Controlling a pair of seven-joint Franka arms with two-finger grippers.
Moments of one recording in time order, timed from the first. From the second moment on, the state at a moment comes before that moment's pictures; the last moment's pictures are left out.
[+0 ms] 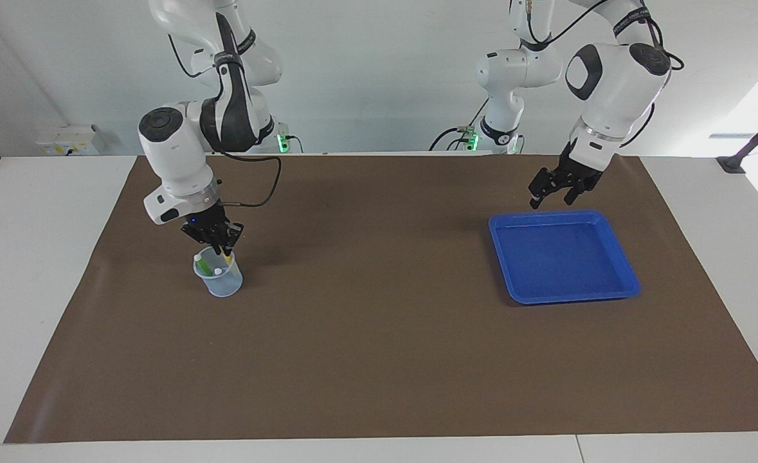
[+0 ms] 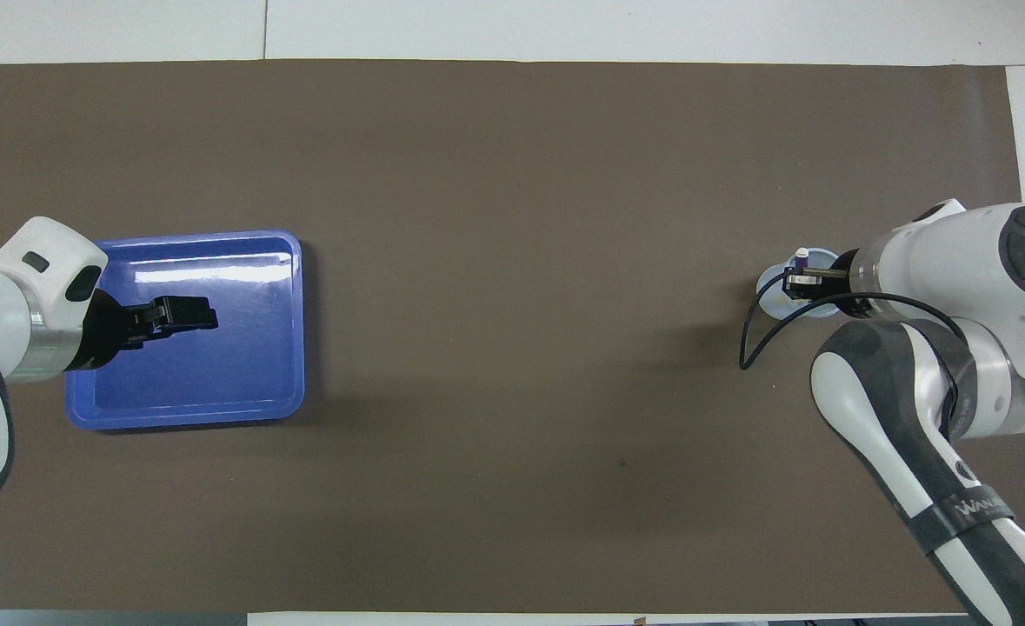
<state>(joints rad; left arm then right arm) 0.01 -0.23 -0.12 -2.20 -0.18 2.07 -0.19 0.02 0.02 0.03 -2.16 0.00 2.26 0.21</state>
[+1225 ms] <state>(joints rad) -0.19 -0.23 -0.13 -2.12 -0.32 2.08 -0.78 0.02 -0.03 0.03 -1.84 0.45 1.89 0.22</state>
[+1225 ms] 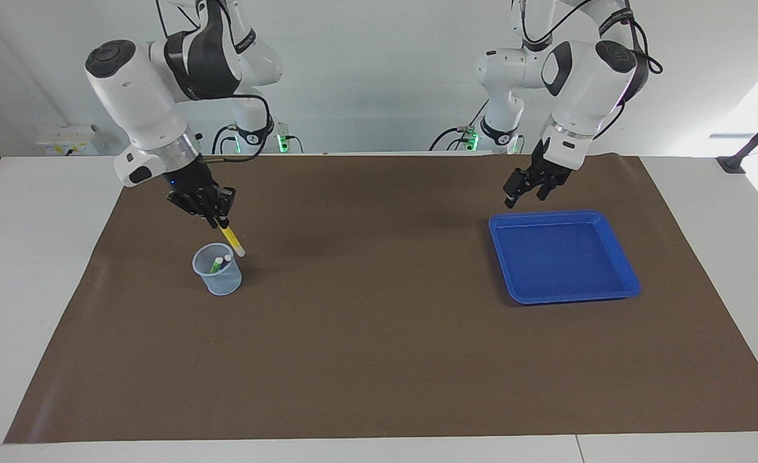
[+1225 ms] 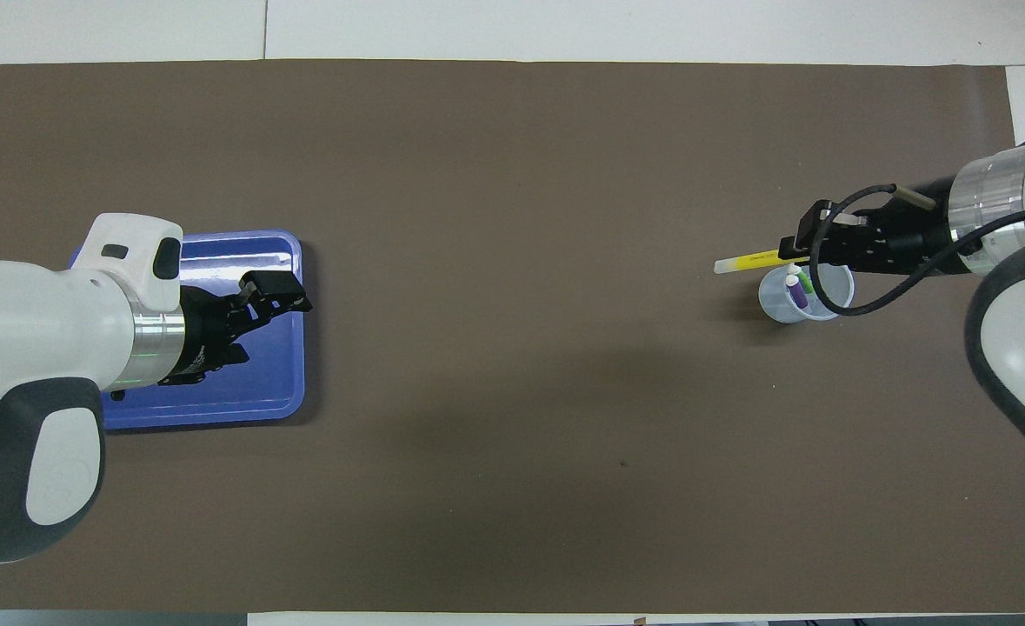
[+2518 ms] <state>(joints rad) -0.19 -0.22 -0.13 -1.93 -0.81 2.03 -1.55 0.02 0.05 0.46 -1.71 0.92 2.20 0.91</state>
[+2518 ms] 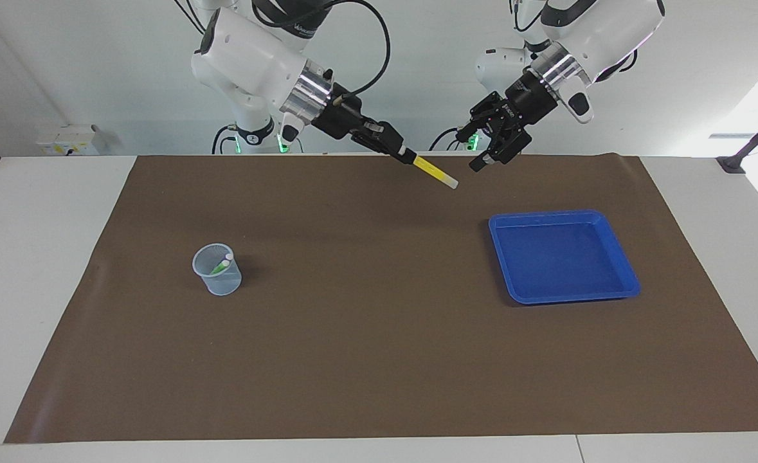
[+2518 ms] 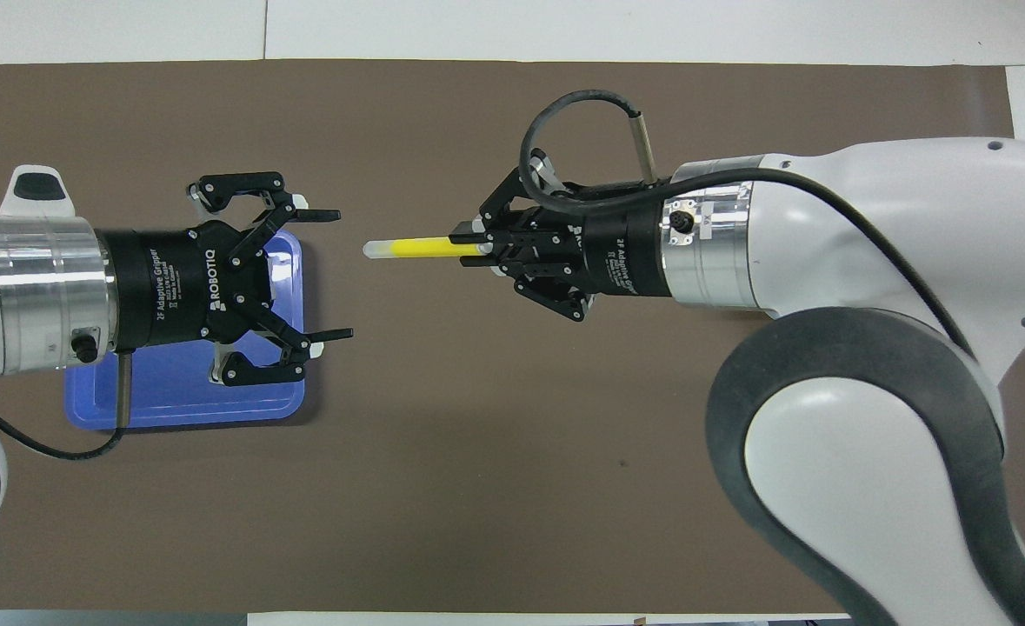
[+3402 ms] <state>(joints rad) -0.20 -0.22 -0.20 -1.94 -0.73 2.09 -1.63 0.02 0.05 0.48 -1.71 0.90 2.20 0.91</state>
